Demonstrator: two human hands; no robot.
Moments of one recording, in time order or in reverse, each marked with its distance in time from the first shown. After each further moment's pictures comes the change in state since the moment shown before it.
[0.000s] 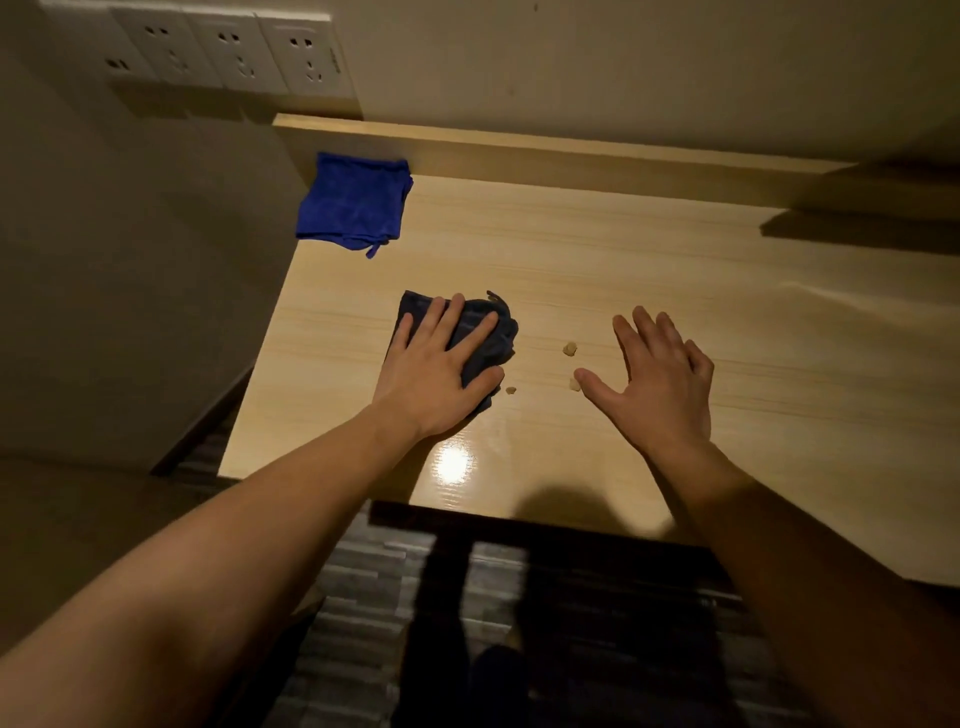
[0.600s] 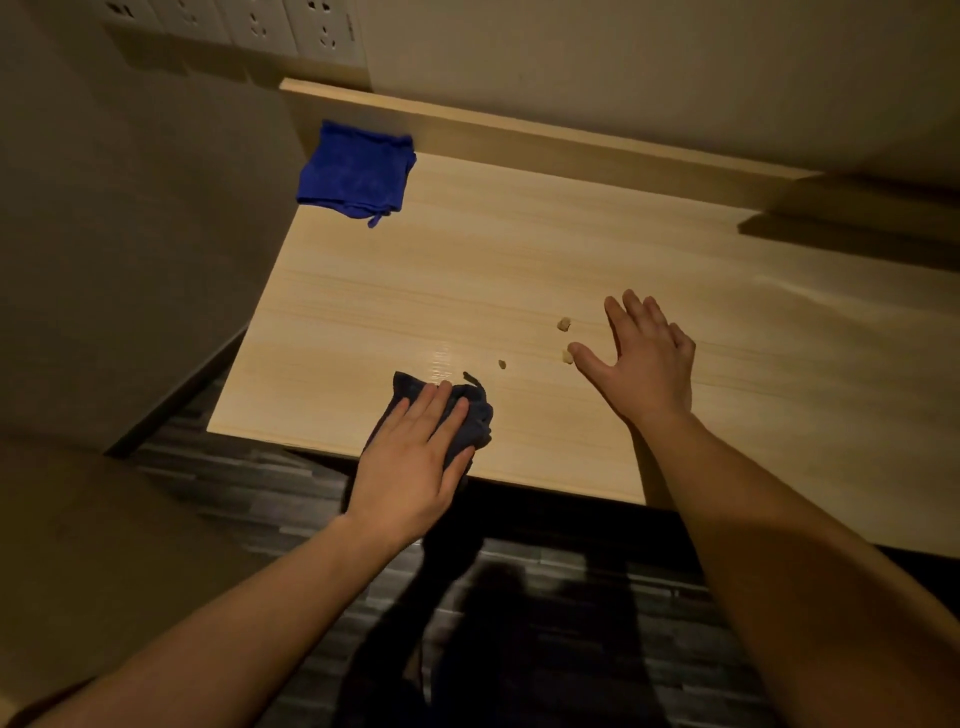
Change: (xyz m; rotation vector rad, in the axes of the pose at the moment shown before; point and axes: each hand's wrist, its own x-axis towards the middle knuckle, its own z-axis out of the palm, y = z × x) left_hand -0.142 0.037 0.026 -0.167 0.137 0.020; right_hand -0.004 -0.005 -0.005 0.001 -0.007 0.004
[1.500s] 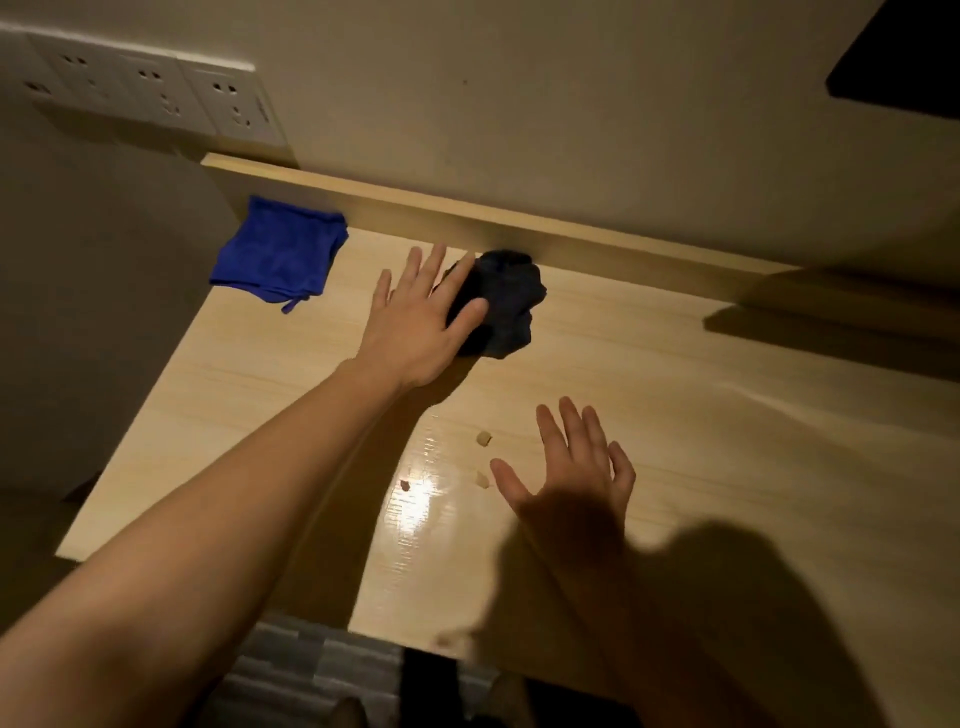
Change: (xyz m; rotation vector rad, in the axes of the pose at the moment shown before) left_hand 0.295 0.013 -0.028 -0.022 -0.011 -0.135; right_hand 0.012 0.013 0.002 0.129 -0.117 -0.003
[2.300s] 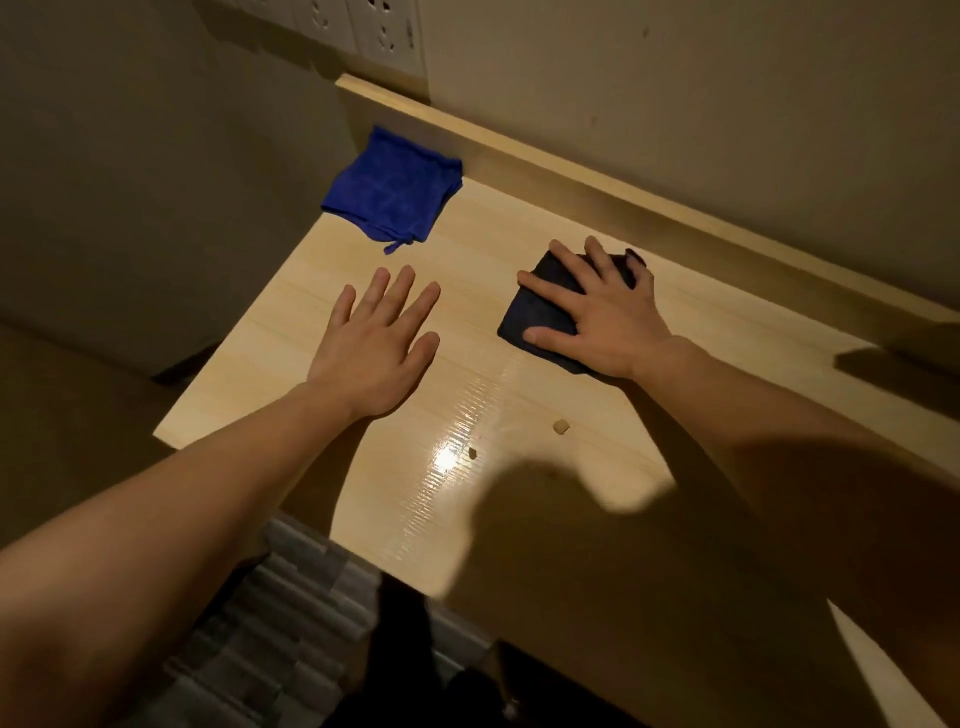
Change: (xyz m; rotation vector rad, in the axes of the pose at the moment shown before) left_hand -0.111 -0.108 0.009 0.179 -0.013 -0.237; right_hand 0.195 -0.060 -0.018 -0.291 -0.223 -0.768
